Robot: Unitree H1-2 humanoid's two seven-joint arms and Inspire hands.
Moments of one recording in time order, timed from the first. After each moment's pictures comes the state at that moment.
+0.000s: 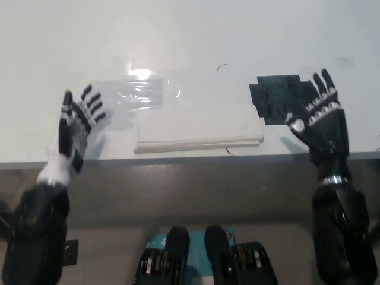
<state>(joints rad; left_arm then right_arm) -0.42 0.19 0.12 0.37 -0.21 -0.10 -0.15 -0.47 0.03 -0.23 0.42 0.29 -0.32 0.13</state>
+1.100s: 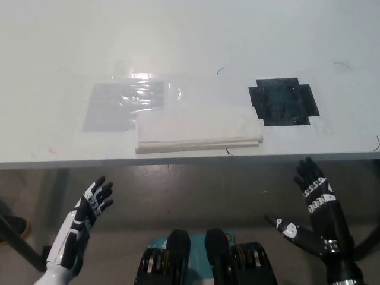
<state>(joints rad) 0.05 0.18 0.02 -0.08 -0.08 -0.15 -0.15 -0.03 0.00 -0.01 0.06 0.13 -0.30 0.14</state>
